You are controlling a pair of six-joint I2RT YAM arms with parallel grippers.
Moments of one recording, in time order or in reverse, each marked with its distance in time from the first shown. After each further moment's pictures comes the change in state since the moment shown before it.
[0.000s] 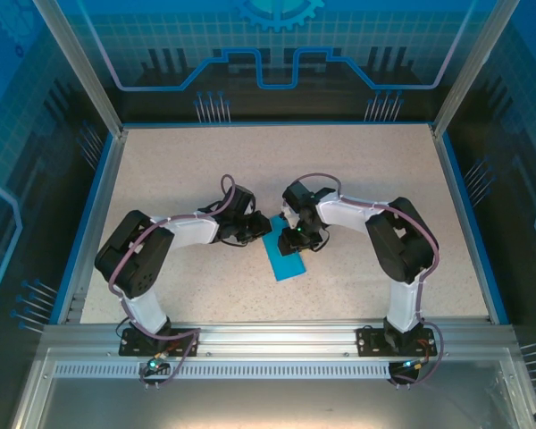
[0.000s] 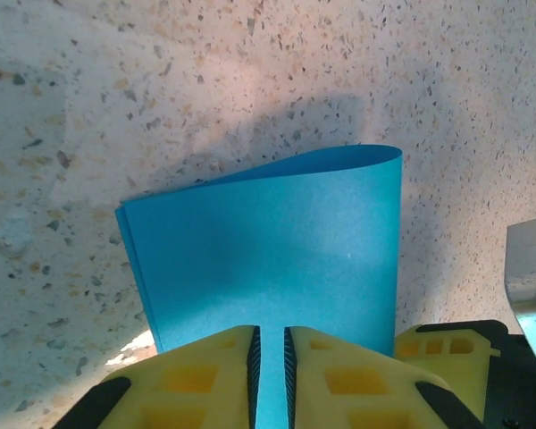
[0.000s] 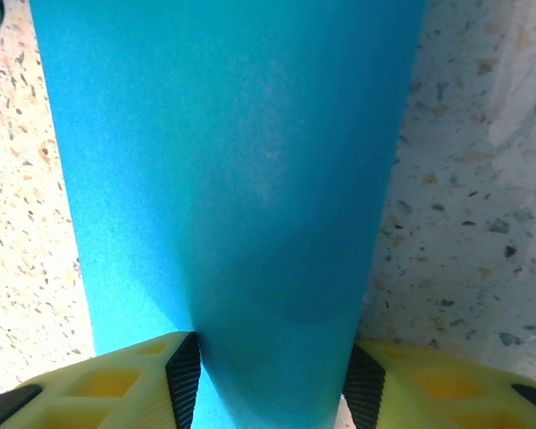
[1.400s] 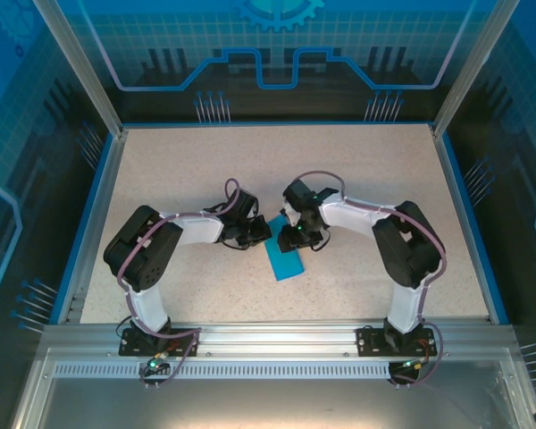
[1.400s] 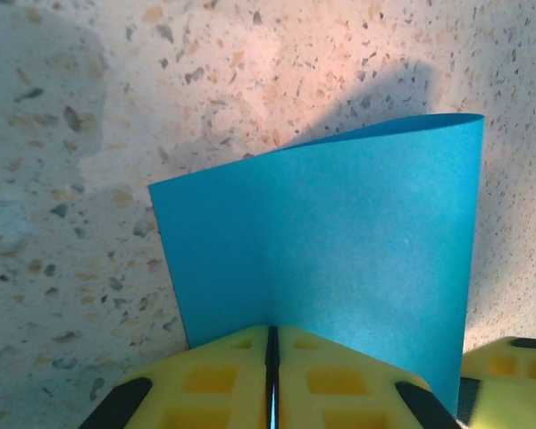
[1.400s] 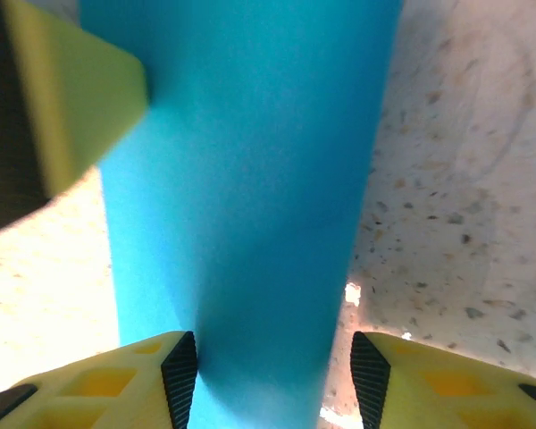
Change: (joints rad) left arm -0.008 0.067 0.017 -0.028 0.013 0.000; right arm -0.002 -0.083 -0.020 0.035 0.025 0.051
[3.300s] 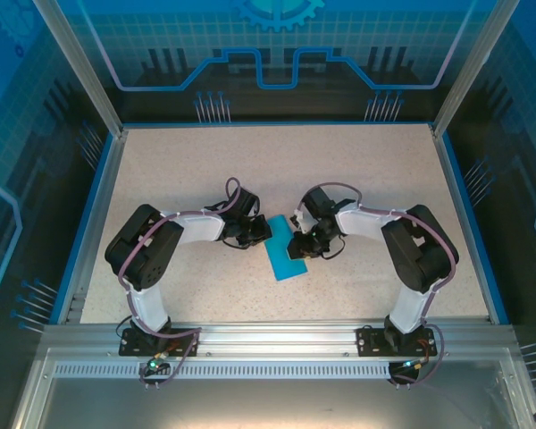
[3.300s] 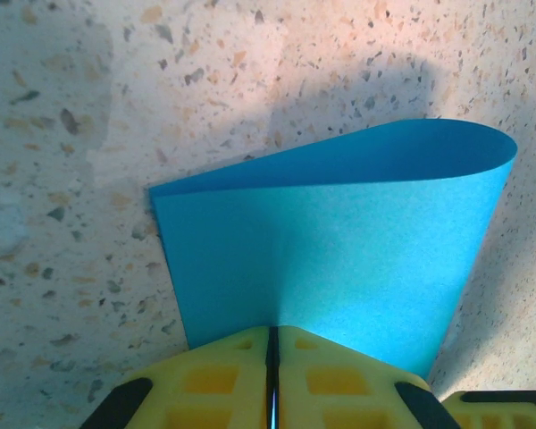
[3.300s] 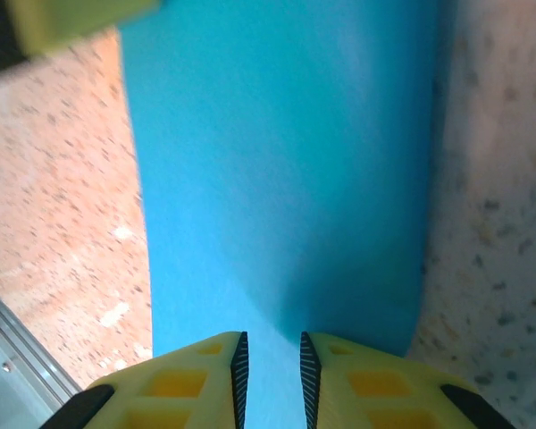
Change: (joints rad) left arm 0.000 0.013 0.028 -0.041 0.000 0.004; right arm -0.083 -0.050 -0.225 0.166 -0.275 -0.009
